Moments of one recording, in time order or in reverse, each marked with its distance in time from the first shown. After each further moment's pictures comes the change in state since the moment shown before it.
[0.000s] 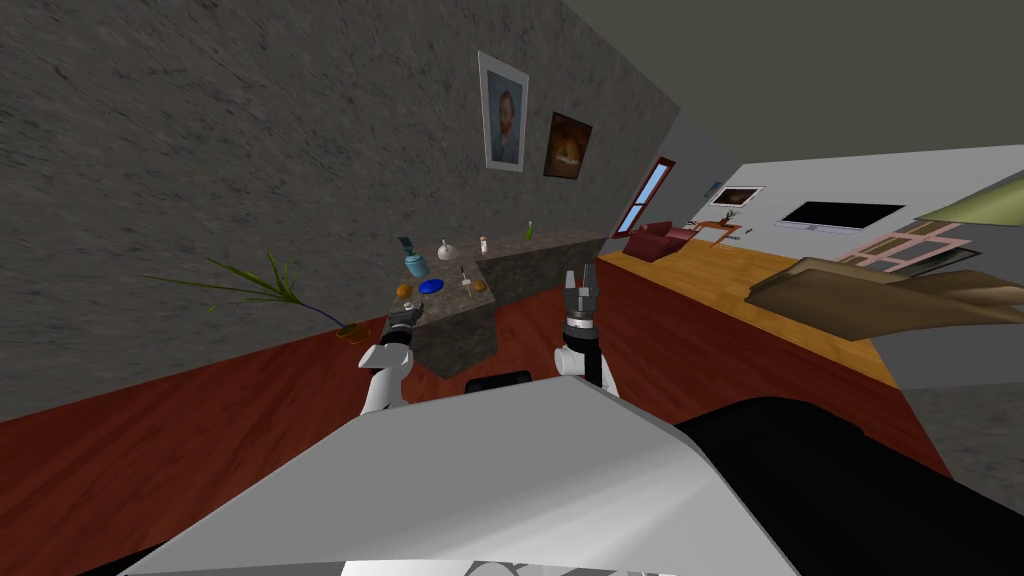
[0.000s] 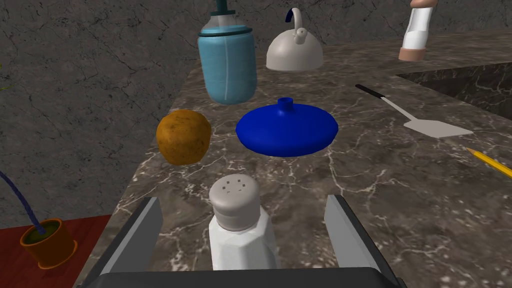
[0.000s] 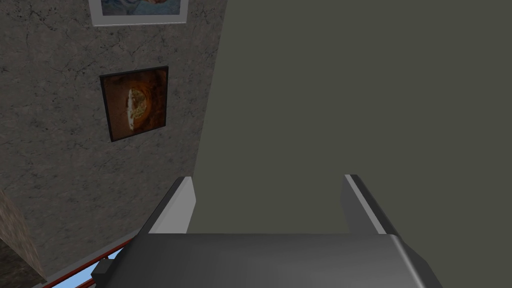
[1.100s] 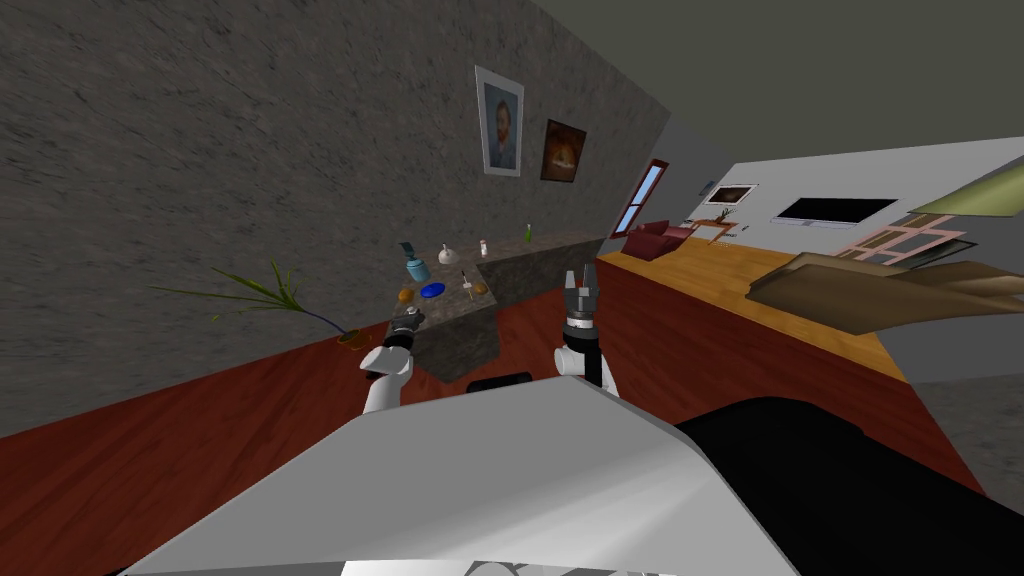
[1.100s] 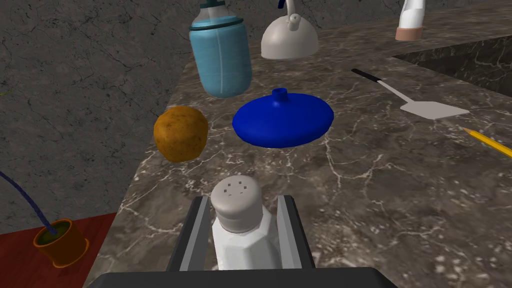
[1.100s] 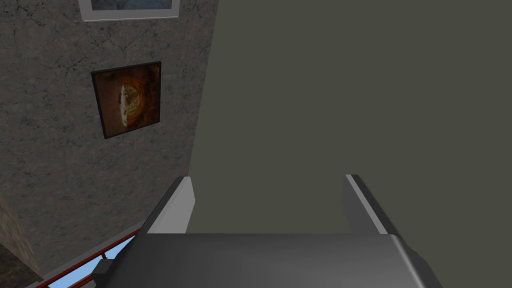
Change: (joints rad) left arm 0.100 -0.010 -0.113 -0.115 -0.153 -0.096 0.171; right arm 0.000 0.000 0.000 0.000 0.000 0.000 0.000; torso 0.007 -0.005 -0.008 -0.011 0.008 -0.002
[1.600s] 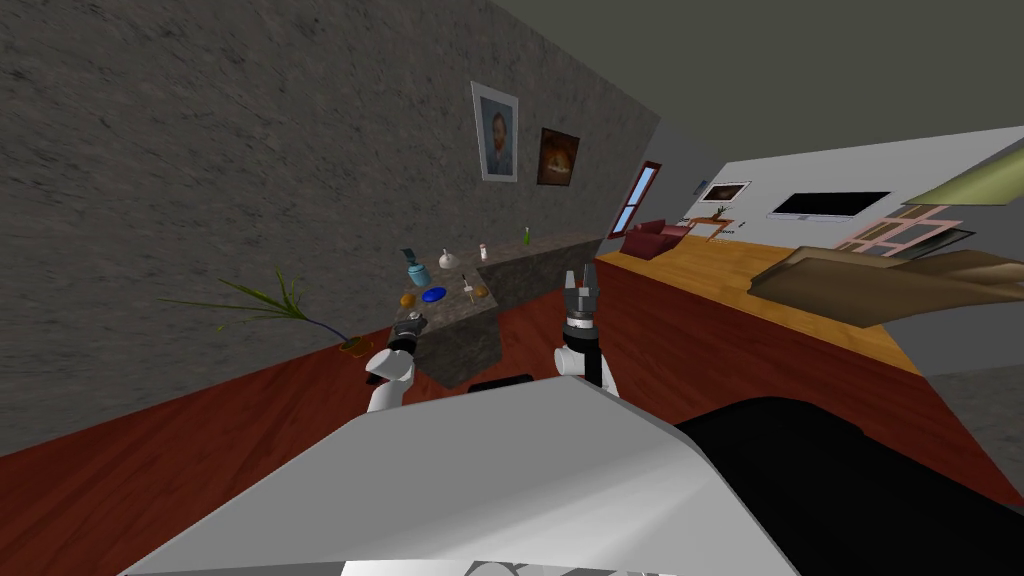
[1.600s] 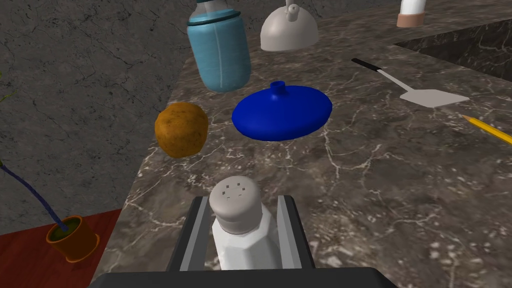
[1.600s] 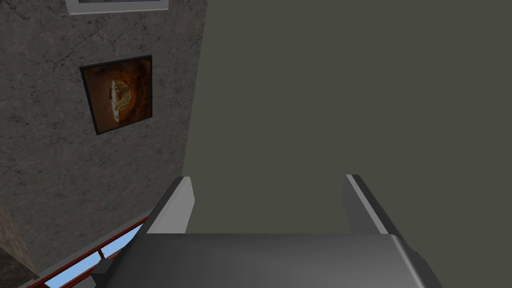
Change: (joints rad) left arm 0.071 -0.021 -0.067 -0.062 -0.142 -0.071 0.142; right arm 0.000 0.000 0.000 0.000 0.000 0.000 0.000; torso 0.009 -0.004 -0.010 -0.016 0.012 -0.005
